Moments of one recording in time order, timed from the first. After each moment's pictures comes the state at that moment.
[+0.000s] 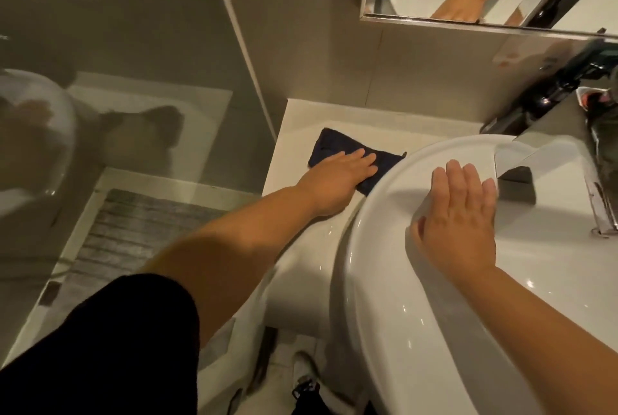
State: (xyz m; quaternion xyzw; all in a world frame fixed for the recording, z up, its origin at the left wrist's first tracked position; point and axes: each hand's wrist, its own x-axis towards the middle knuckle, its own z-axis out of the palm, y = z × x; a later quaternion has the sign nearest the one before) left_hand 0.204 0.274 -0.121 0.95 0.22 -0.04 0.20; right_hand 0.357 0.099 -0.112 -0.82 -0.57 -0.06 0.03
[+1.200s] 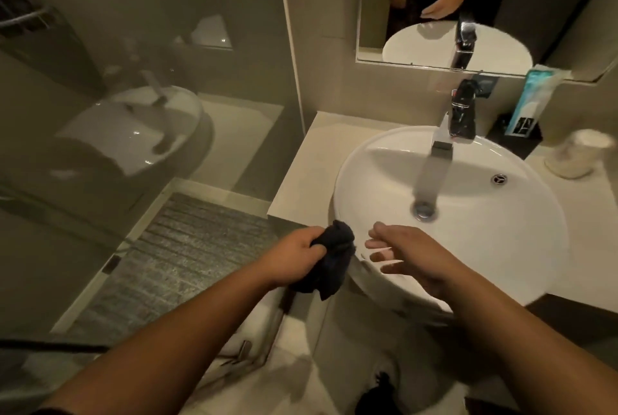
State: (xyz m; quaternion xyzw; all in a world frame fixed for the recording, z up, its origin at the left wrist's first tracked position) left_hand 0.051 -0.050 0.040 0.74 0.47 0.06 0.48; right_hand 0.267 -0.113 0.032 -0.65 -0.33 0.61 0.32
